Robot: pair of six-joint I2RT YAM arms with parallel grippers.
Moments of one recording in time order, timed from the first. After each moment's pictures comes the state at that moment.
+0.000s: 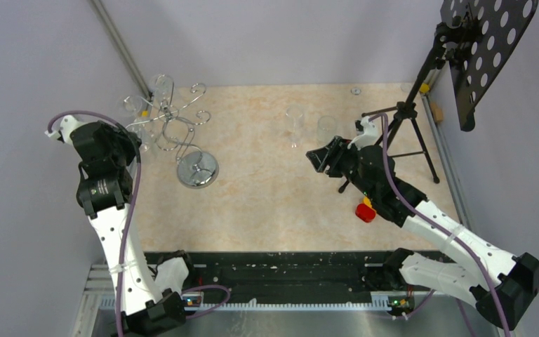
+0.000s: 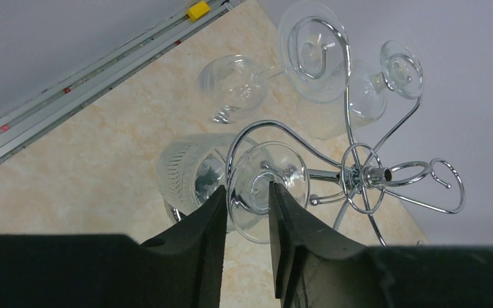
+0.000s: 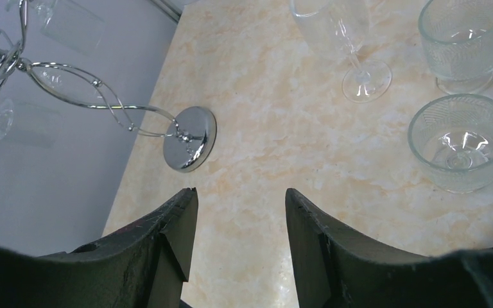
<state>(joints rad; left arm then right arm) 0.38 0.93 1.31 -0.74 -0.05 -0.68 0.73 0.94 0.82 -0.09 0.19 0.69</state>
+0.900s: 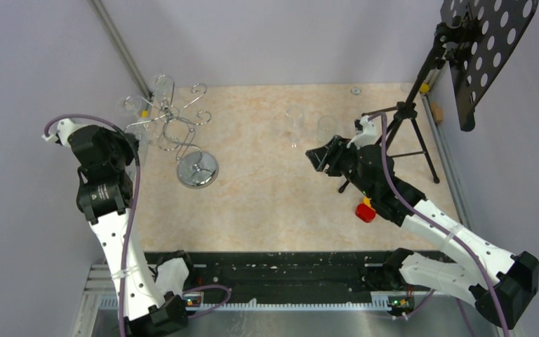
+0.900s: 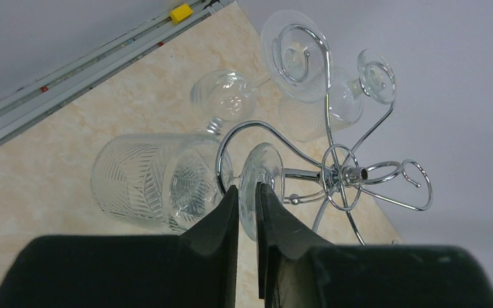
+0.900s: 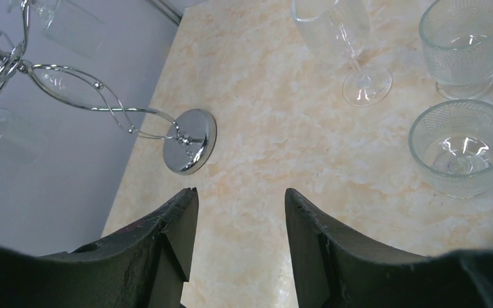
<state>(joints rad) 0.39 0.90 1.30 -0.72 -0.01 -0.73 0.73 0.95 0.82 -0.07 0.19 0.68</state>
